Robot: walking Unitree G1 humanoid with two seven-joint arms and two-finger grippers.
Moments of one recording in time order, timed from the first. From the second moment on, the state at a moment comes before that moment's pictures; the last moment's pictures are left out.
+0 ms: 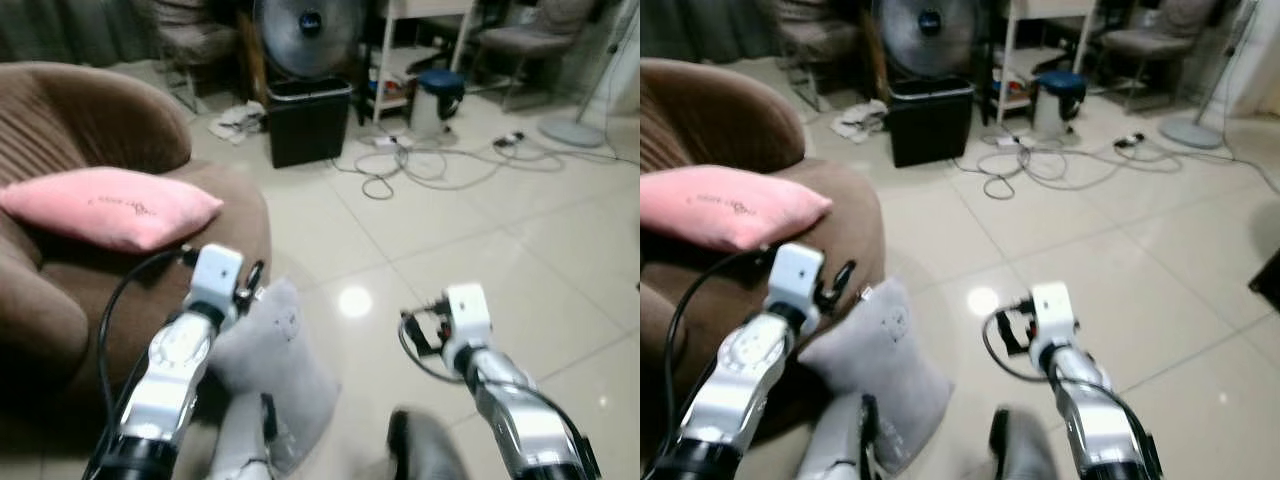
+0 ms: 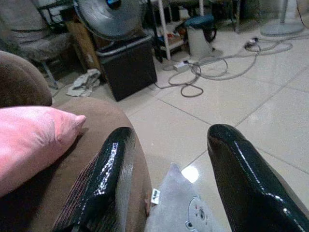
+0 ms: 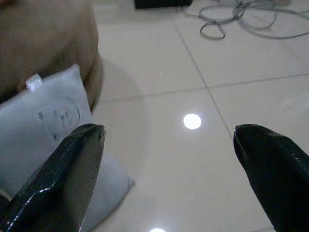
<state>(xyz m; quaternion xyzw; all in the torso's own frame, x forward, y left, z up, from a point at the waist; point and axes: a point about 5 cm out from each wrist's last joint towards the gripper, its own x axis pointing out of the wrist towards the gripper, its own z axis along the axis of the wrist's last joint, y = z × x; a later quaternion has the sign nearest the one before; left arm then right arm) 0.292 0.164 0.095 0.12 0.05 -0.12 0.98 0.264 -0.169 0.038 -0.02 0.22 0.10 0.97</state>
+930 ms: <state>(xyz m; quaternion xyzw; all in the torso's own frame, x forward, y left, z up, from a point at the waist) 0.290 0.163 0.085 0.13 0.08 -0.12 0.98 0.259 -0.169 0.032 -0.01 0.23 0.10 0.97</state>
